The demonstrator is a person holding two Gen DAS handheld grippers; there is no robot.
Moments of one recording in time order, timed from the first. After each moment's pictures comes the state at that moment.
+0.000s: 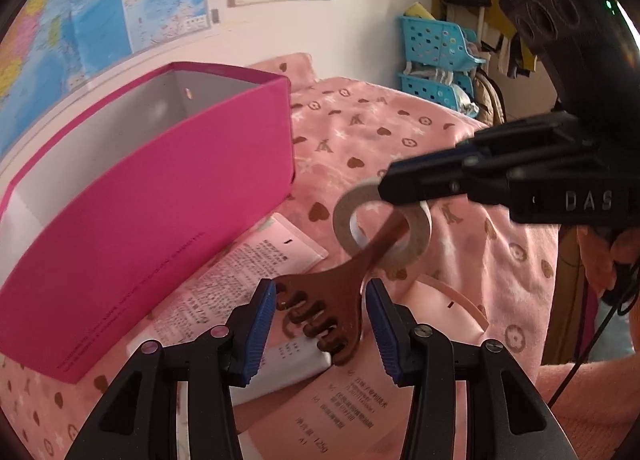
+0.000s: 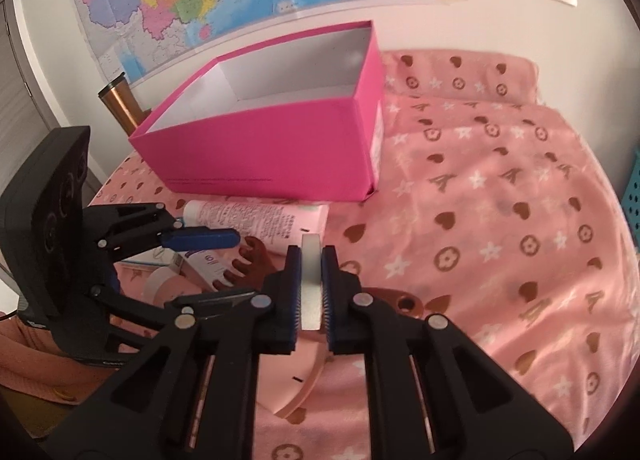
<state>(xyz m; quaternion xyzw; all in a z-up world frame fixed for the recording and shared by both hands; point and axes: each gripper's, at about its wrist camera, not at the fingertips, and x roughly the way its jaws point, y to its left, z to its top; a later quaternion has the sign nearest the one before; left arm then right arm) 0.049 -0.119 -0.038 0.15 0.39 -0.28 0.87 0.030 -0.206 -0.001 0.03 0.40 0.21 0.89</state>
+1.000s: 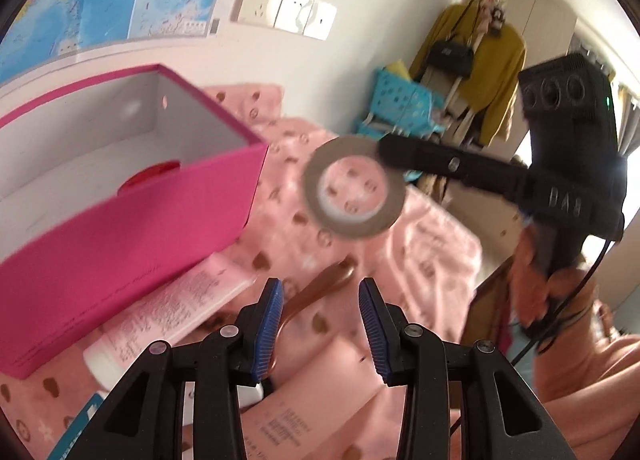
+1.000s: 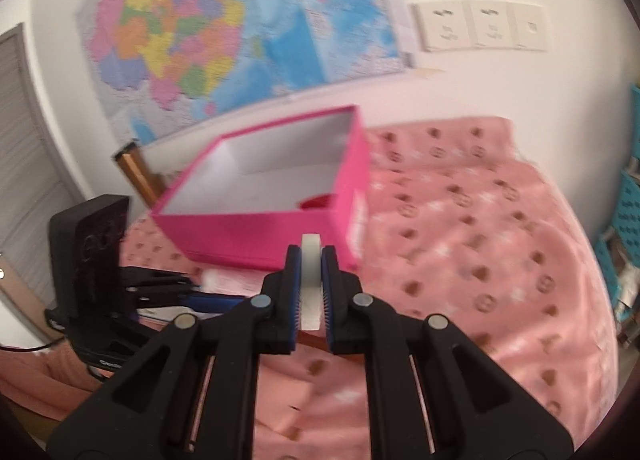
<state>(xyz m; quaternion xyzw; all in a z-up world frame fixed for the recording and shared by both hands) 0.060 -0.098 0.012 -0.03 0.38 -0.38 0.84 0.027 -0.233 0.067 0.07 0.31 0.23 0.92</state>
